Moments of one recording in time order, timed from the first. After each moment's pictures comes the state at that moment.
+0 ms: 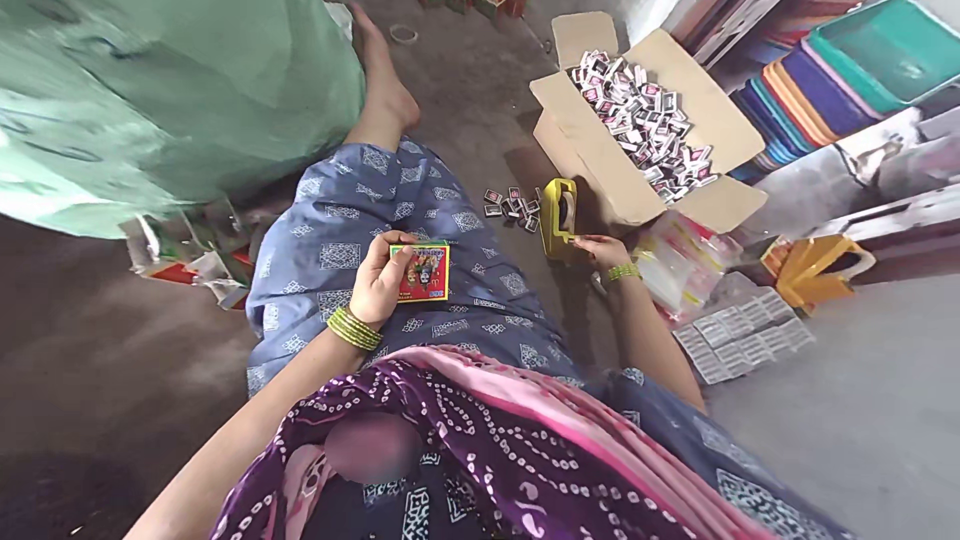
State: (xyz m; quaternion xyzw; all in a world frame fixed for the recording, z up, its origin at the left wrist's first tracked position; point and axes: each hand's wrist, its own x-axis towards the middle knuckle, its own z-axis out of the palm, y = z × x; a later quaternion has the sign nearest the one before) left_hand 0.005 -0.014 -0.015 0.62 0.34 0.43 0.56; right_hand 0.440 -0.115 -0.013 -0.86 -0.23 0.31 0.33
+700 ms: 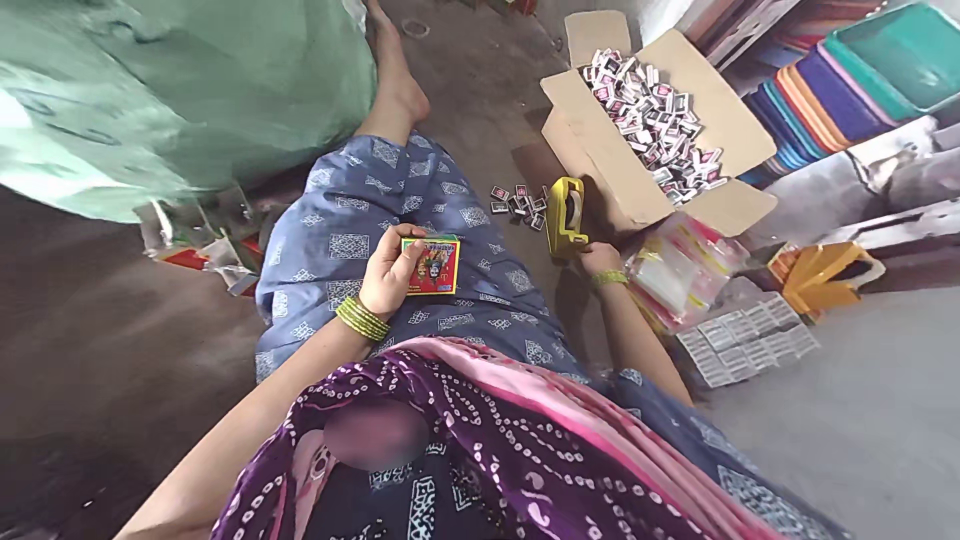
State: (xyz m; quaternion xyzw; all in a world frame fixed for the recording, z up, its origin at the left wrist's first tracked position) left_hand 0.006 -0.015 -0.015 0.64 0.33 0.42 0.55; right_hand 0.409 -0.110 -0.010 -0.92 -0.34 0.21 0.03
